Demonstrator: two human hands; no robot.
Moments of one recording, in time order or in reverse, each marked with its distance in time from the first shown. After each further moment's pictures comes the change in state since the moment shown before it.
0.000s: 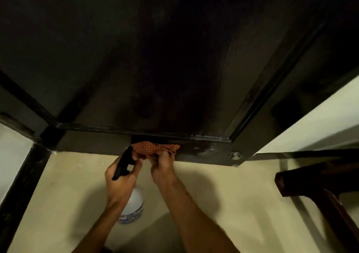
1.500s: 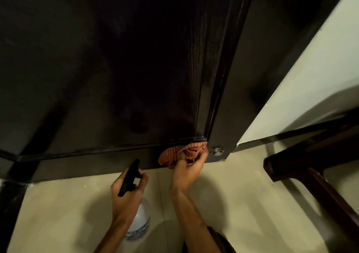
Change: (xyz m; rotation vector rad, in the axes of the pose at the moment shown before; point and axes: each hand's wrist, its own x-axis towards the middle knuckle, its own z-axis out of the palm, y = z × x) left_hand -0.025 0.021 0.068 0.028 -0.214 -0.048; right_hand 0.015 -0.082 -0.070 -0.080 0.357 -0.623
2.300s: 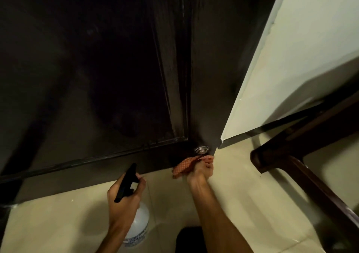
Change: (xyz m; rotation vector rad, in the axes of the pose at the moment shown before) left_hand -0.015 0.015 0.031 0.005 -0.088 0.018; right_hand 0.082 -0.032 -0.065 0.230 0.271 0.360
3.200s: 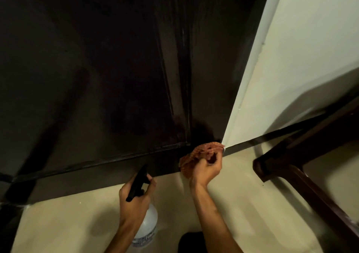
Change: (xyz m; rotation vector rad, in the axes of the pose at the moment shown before) left_hand 0.000 -0.007 0.017 0.077 0.002 0.041; right_hand -0.039 -0.027 0.009 -0.206 -0.139 -0.648
